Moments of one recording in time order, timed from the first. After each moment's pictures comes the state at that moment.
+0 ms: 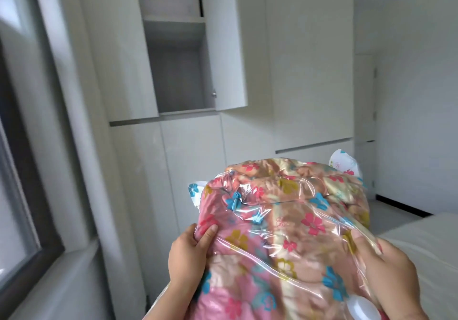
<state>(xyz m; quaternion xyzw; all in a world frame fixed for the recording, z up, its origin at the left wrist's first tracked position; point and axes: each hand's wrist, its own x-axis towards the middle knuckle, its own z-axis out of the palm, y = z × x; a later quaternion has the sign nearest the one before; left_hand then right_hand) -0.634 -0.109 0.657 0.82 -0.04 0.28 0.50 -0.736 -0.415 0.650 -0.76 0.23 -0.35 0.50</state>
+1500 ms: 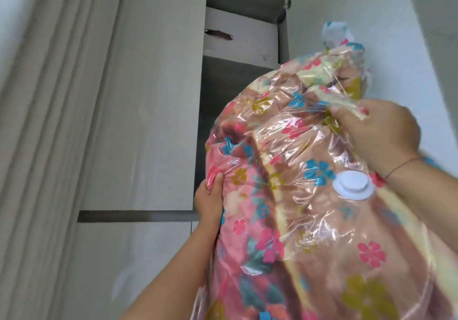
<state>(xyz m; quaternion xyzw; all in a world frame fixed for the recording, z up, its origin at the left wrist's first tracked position) 0.152 0.063 0.954 0.56 -0.15 0.44 0.69 -0.020 -0.183 1.056 -0.67 -0.02 -0.72 0.17</state>
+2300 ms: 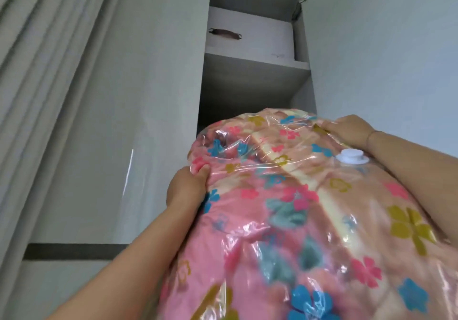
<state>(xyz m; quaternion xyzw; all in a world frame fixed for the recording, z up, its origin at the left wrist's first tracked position) 0.235 0.111 1.046 0.75 -0.02 0.49 0.45 0.203 -0.220 1.163 -0.82 -0.06 -0.49 0.28</state>
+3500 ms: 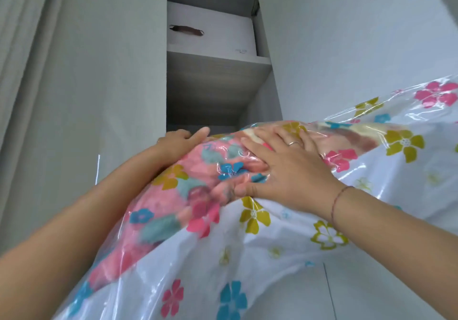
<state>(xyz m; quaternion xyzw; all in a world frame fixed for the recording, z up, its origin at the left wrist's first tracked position) 0.164 0.102 1.107 0.87 -0.17 0.35 0.30 0.098 -0.124 1.031 -0.84 -0.12 -0.52 -0.05</state>
